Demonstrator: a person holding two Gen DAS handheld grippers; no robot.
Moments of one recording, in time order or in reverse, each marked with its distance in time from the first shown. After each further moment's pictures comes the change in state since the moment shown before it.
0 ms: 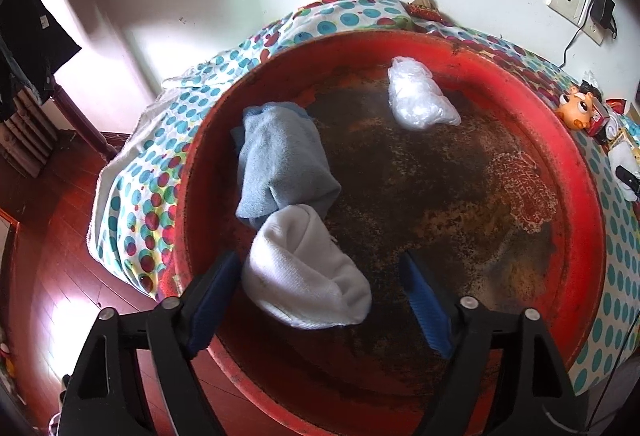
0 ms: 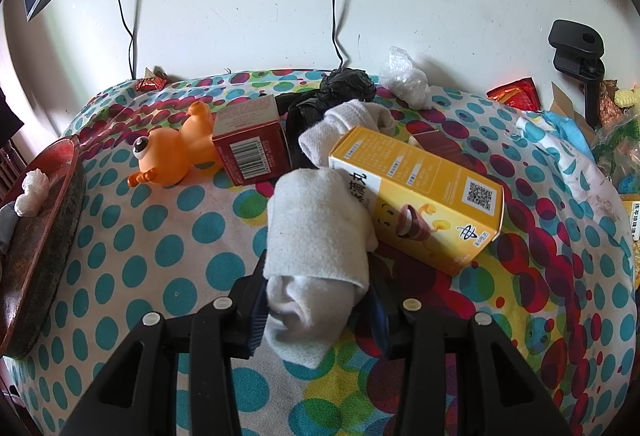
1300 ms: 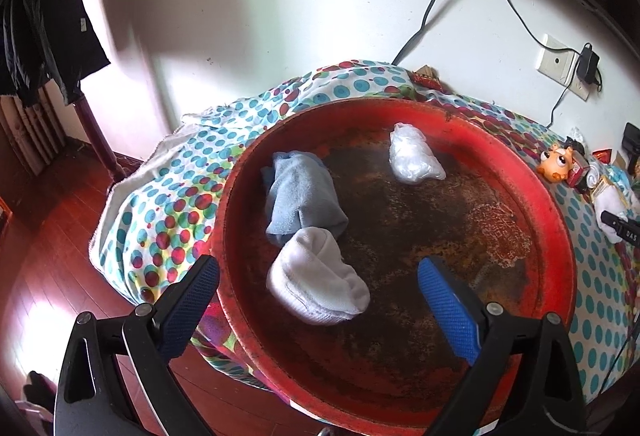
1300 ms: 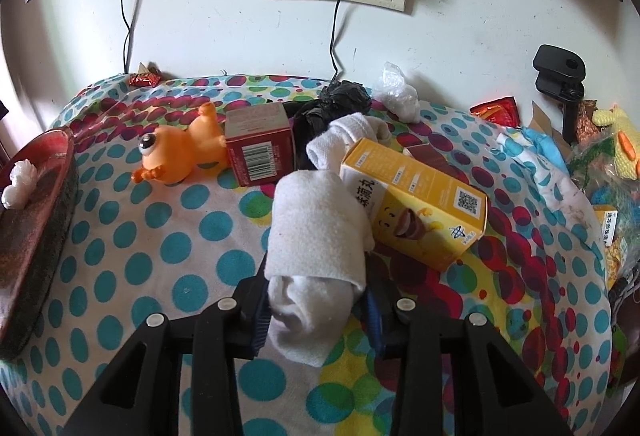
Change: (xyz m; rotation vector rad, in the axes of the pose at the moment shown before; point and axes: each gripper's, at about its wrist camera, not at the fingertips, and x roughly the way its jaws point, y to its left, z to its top) left arm -0.035 0.016 -0.019 -0.099 -0.219 -0.047; right arm -0.018 0.027 -0.002 -0.030 -0.017 -0.104
